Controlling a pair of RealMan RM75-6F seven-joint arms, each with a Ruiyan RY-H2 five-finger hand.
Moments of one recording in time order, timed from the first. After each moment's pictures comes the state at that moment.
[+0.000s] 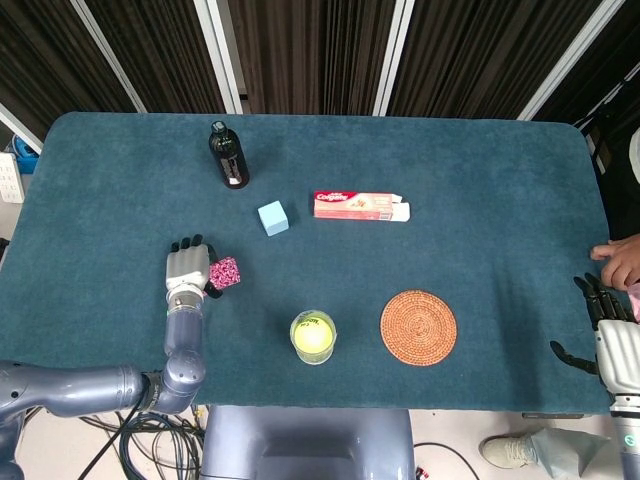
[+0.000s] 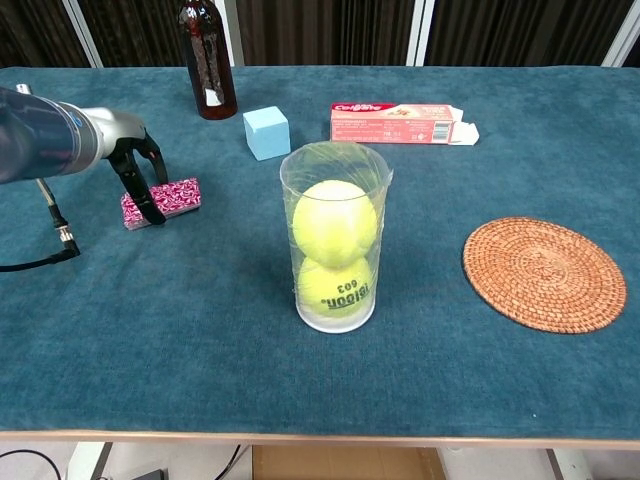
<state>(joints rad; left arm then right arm) -1.01 -1.63 -0.38 -1.56 -0.01 1.28 0.92 0.09 -1.13 0.11 -1.53 -1.42 1.45 0.09</state>
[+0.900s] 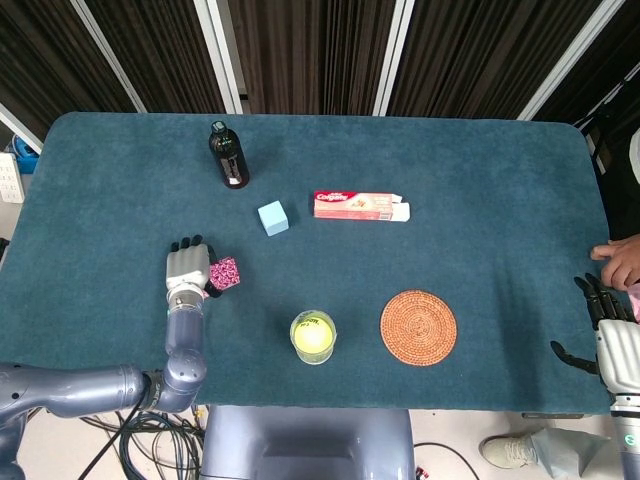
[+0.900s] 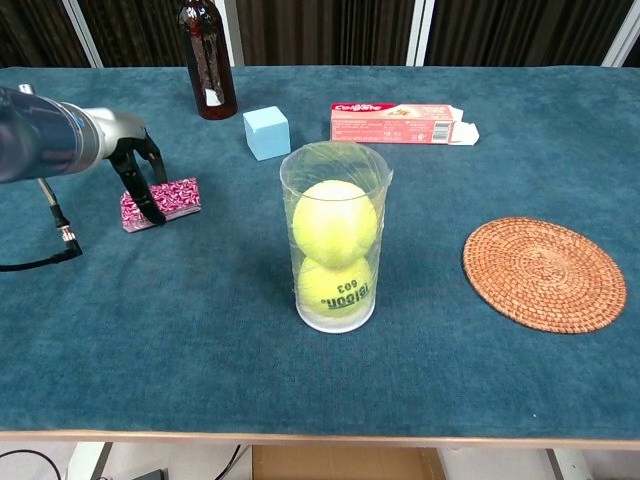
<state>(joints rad) -1.00 -1.64 -0.41 -1.55 -0.01 1.28 0.95 0.09 -1.13 0.11 -1.53 -1.42 1.45 0.09</state>
